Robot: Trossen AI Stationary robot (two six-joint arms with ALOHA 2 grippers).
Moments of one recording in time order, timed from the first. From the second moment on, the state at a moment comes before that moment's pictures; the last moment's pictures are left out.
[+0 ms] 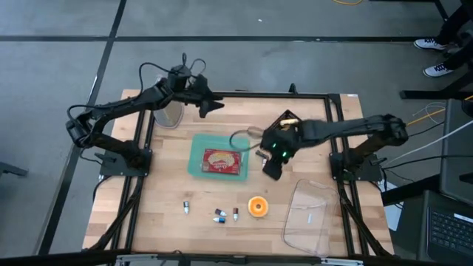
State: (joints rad) left arm 0.71 1.33 0.95 -0.02 0.58 -0.20; right arm 0.08 1.53 1.28 -0.87 -0.25 0.63
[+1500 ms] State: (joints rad) left arm 0.75 1.33 0.95 -0.03 0.73 -0.20; right arm 0.24 1.87 1.14 -0.50 -0.41 0.64
